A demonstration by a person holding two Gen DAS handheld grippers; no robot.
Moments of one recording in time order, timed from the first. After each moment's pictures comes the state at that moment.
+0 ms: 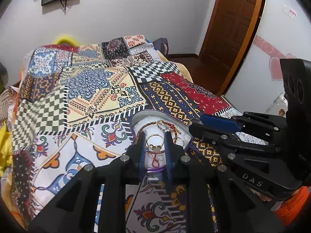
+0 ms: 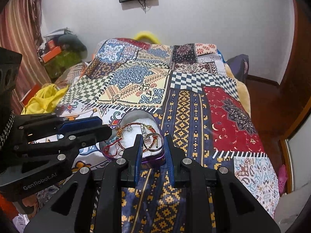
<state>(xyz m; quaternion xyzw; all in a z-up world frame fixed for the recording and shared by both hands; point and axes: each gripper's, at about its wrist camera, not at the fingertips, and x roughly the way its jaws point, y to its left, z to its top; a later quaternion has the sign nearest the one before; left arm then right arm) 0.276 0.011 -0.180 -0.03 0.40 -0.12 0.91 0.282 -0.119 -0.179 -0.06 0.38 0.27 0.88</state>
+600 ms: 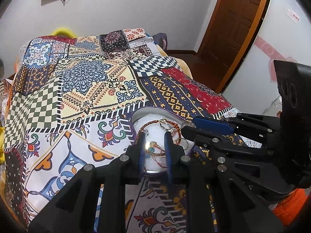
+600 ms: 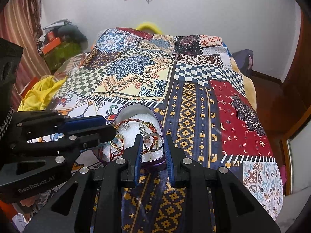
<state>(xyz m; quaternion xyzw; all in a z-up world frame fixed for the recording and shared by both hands) 0.288 0.018 -0.192 -0.05 0.42 -0.13 0.90 0.295 -0.110 -0.190 -0.07 0.41 0.28 0.87</state>
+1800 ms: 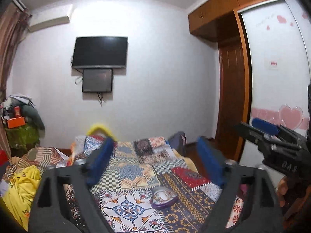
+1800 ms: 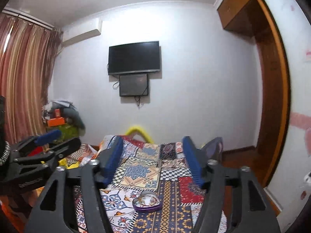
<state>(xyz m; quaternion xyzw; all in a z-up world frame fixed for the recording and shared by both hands) 0.047 0.008 0.025 -0.02 0.05 -0.01 1.00 0.079 -0.174 0.015 -0.01 0.04 0.21 0.98</state>
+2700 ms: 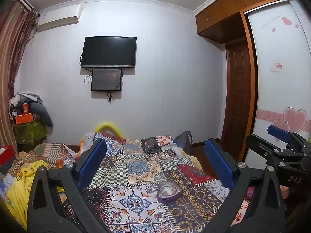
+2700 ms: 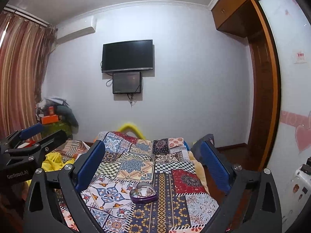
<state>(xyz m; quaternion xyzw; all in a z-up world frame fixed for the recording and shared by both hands) 0.026 0.014 0.018 -0.02 0.06 0.02 1.00 0.066 -0.171 0.006 -0.01 0.05 0.18 0.98</state>
